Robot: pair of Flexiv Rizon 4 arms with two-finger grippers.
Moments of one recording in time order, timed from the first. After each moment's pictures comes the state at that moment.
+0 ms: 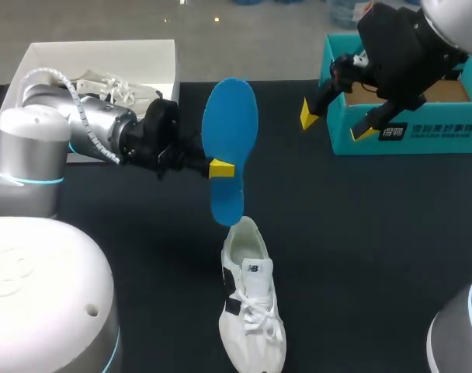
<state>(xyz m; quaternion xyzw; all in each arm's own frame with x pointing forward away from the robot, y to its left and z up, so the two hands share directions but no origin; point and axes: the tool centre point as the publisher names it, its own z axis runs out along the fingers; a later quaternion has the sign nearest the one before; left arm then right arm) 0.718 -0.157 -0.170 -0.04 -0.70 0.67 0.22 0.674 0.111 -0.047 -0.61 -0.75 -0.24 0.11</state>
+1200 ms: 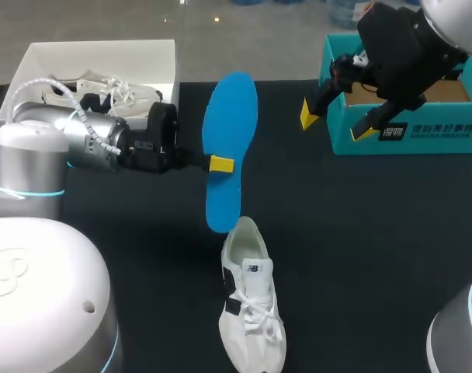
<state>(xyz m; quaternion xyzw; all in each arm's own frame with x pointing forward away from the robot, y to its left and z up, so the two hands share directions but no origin) 0.733 -0.154 -0.186 0.18 -0.69 0.62 0.33 0.674 0.111 -0.047 -0.61 -0.75 -0.24 0.11</state>
